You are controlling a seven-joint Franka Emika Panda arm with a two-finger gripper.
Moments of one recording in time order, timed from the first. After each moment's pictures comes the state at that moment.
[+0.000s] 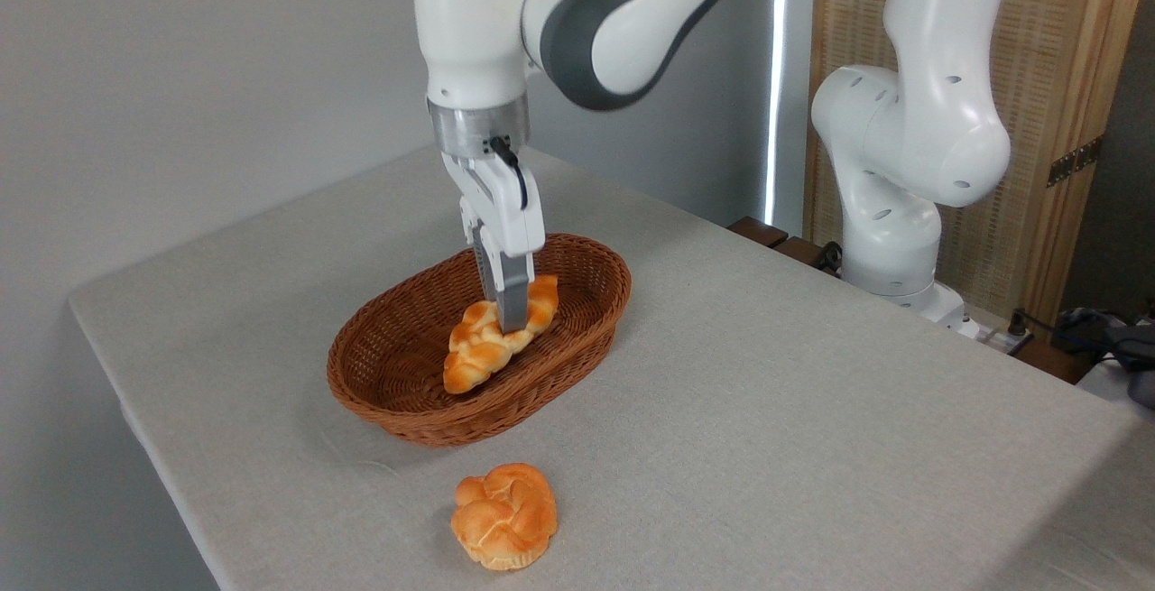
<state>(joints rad) -0.27 -0.23 -0.01 -2.27 -0.05 2.10 0.78</state>
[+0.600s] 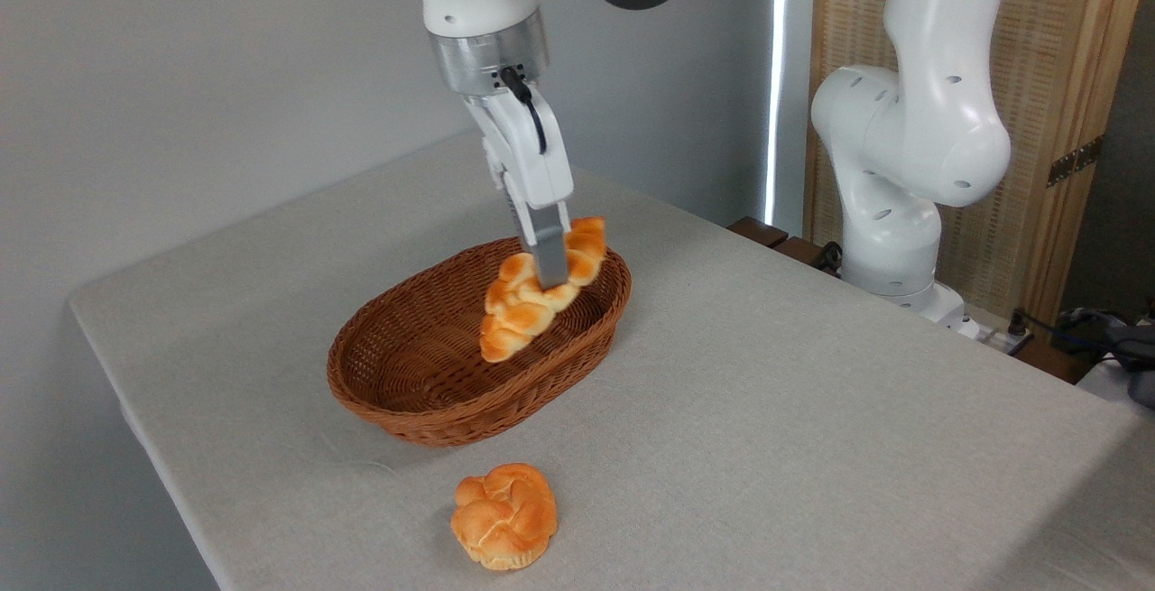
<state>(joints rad) -0.27 -0.23 0.14 -2.02 -0.04 1.70 1.01</state>
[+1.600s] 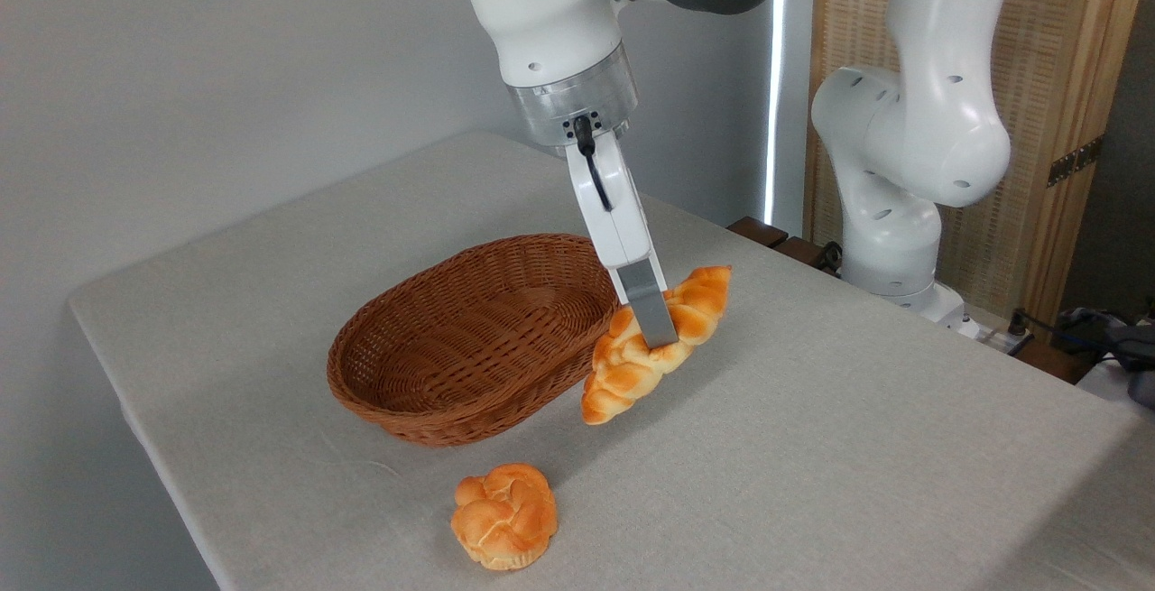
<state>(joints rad) -0.27 -0.25 0.28 -2.07 0.17 1.65 1.36</state>
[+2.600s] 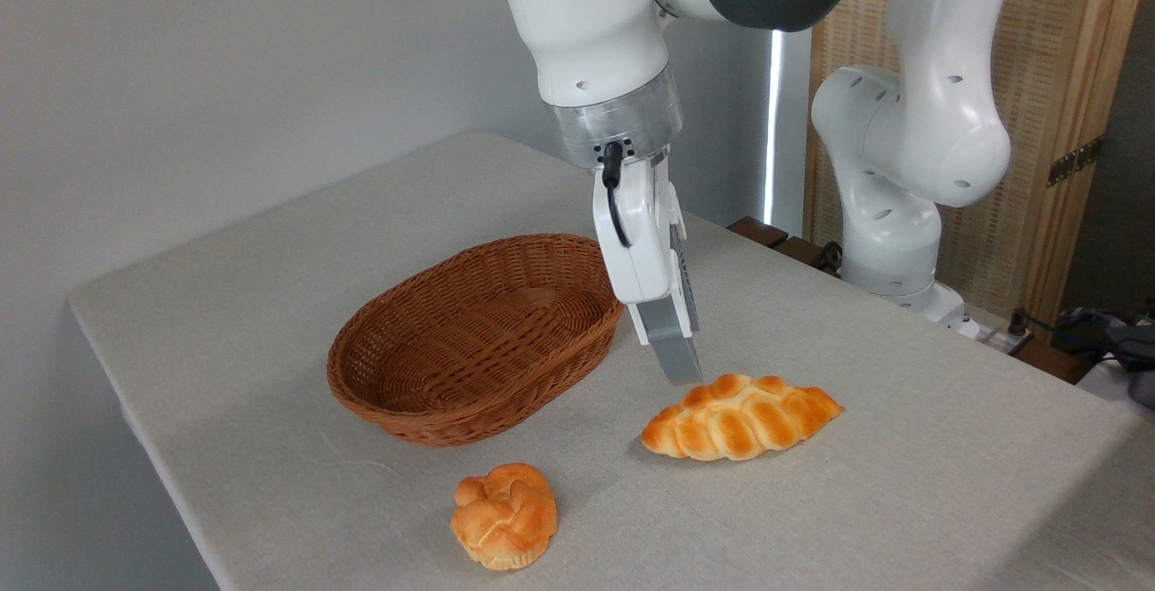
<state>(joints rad) -0.27 -0.25 0.37 -2.07 0.17 1.69 1.58</state>
